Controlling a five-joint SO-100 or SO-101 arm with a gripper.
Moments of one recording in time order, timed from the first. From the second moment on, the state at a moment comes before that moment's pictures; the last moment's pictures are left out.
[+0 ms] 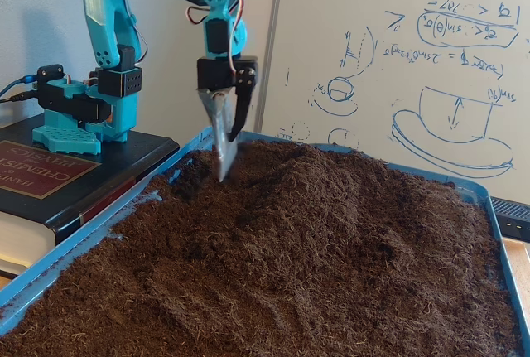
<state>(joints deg) -0.5 108.8 126.2 60.8 -17.2</state>
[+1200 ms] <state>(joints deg) 19.1 67.9 98.7 60.7 -29.5</state>
